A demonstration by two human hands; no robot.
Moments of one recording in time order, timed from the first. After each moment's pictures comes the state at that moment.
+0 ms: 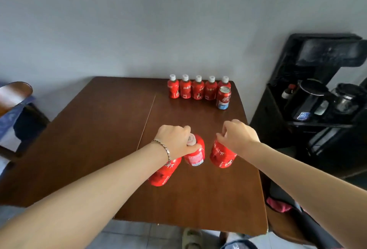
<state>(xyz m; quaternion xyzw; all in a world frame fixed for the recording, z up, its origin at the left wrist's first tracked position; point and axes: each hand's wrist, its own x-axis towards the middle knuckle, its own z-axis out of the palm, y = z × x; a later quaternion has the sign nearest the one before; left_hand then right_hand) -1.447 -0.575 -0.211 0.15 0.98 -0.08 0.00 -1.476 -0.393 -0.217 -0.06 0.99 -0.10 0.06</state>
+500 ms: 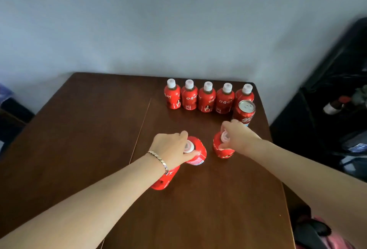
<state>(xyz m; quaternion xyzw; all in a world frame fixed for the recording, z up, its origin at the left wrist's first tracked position) -1.653 -0.610 -0.284 0.12 0.99 -0.06 0.07 -1.710 -0.423 -0.276 -0.11 0.96 -0.09 0.25</state>
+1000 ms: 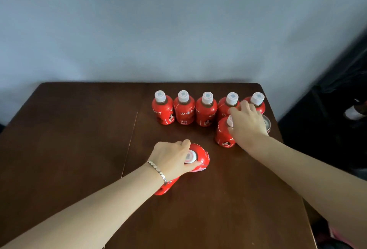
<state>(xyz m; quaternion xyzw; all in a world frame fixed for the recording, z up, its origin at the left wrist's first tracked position) -1.766 -0.623 -0.339 0.19 0.98 -0.04 0.09 -1.827 -0.436 -0.310 -0.06 1.00 -0.01 0.07</state>
